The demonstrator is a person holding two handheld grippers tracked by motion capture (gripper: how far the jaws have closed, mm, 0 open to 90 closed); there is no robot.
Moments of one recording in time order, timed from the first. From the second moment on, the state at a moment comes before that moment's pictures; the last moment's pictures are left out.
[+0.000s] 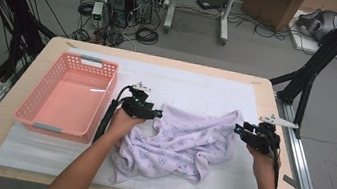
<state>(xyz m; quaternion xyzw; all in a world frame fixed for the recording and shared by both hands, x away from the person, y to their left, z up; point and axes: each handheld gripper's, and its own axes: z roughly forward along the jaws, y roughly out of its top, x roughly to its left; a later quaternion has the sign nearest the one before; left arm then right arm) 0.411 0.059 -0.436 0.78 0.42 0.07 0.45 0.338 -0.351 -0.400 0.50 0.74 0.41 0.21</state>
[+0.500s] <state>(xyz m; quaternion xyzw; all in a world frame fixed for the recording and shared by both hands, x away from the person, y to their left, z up) 0.437 -0.011 -0.440 0.85 0.36 0.14 0.37 0.319 -0.351 -0.416 0.47 0.76 0.42 0.18</state>
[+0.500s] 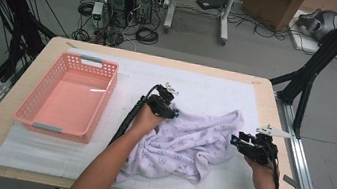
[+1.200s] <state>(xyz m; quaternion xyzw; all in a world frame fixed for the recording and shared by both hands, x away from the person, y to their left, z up) 0.438 0.084 -0.414 0.72 0.48 0.17 0.47 0.324 -0.338 -0.424 0.47 0.76 0.41 0.18</state>
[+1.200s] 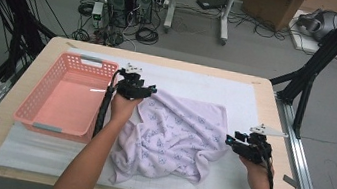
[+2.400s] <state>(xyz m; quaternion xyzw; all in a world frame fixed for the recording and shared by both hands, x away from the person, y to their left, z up) 0.384 0.059 -0.439 0.82 0.39 0.05 0.41 0.422 -0.299 -0.423 0.46 0.78 0.32 0.28</state>
